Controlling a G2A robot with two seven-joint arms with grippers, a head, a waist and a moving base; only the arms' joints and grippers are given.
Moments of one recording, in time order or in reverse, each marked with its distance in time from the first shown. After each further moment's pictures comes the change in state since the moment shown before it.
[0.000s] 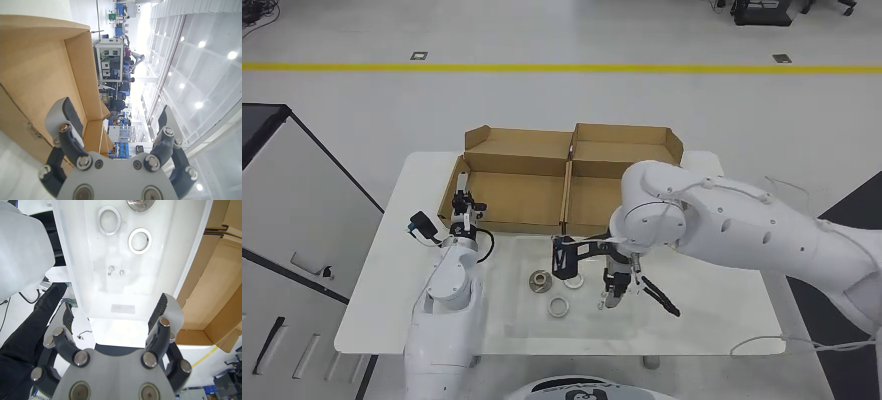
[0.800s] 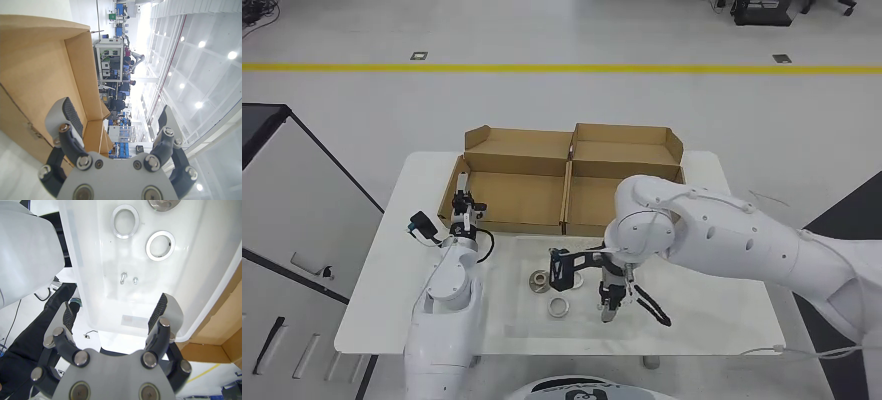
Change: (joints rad) left arm 0.000 0.000 0.000 0.000 0.000 0.000 0.000; right arm -0.080 -0.026 0.000 0.054 0.014 0.002 0.000
